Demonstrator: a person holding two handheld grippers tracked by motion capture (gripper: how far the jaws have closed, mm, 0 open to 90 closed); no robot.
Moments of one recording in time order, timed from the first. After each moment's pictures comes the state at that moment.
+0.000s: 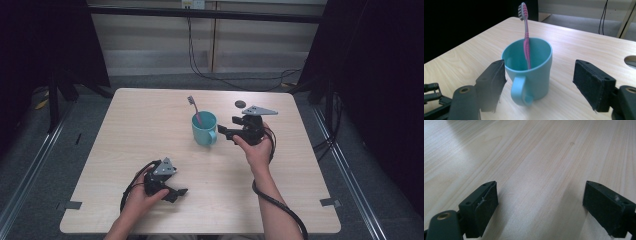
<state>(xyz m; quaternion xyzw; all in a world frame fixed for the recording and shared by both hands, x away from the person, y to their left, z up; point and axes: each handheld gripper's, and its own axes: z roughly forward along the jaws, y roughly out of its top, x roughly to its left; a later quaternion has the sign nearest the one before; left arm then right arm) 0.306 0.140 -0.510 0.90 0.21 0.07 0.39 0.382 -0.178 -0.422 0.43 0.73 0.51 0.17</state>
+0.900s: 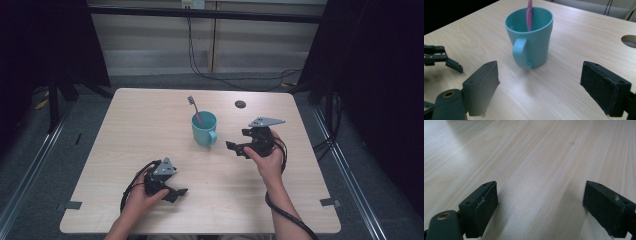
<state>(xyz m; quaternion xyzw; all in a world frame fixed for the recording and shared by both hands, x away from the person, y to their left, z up) 0.306 0.140 -0.510 0.89 0.21 0.07 0.39 0.352 -0.200 -0.431 0.40 0.78 0.46 0.15</state>
